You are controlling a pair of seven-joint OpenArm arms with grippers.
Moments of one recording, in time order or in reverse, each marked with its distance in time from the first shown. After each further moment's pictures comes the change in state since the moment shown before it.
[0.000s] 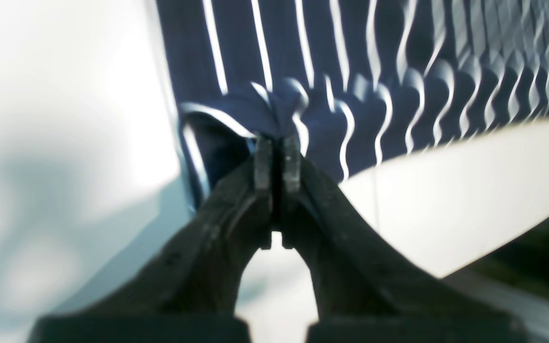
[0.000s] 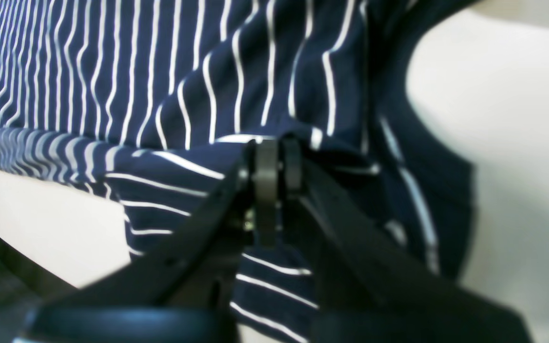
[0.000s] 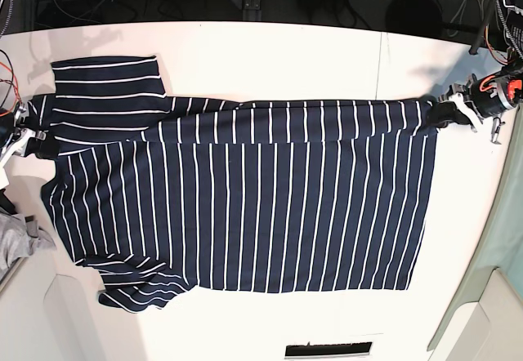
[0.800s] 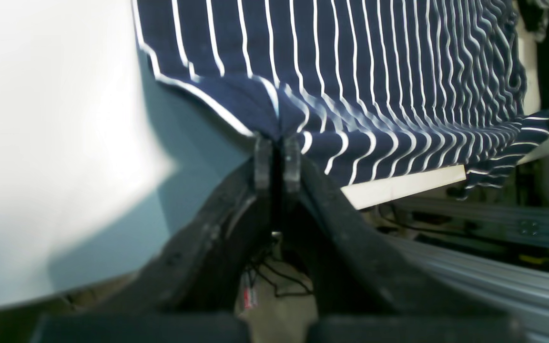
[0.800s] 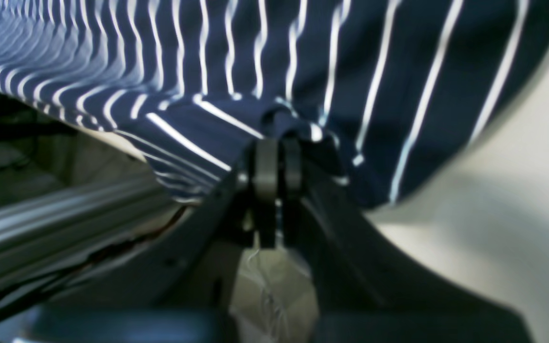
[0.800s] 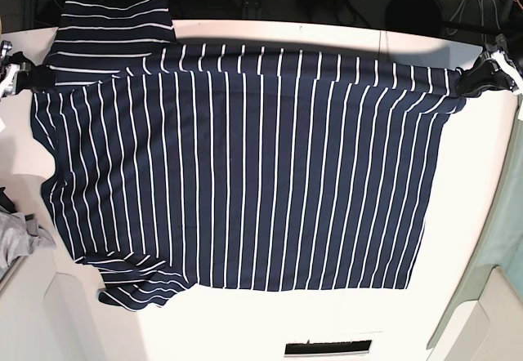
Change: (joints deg) left arm 20.1 0.1 -19.1 19.7 -20.5 0.0 10.1; right arm -16.3 8.3 0.3 10.8 16.3 1.2 -14.4
